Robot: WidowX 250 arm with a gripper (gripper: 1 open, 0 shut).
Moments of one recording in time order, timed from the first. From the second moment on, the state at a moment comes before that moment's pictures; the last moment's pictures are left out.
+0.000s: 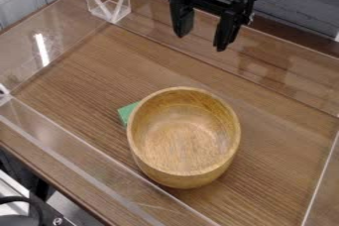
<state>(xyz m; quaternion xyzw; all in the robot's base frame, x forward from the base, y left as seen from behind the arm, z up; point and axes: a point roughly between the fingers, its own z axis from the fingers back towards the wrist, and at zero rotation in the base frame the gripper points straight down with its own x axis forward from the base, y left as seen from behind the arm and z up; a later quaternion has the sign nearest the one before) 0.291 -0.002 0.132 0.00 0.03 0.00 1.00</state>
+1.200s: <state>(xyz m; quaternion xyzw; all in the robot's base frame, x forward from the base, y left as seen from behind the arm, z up) 0.207 0.081 0.079 -0.02 -0.06 -0.08 1.00</state>
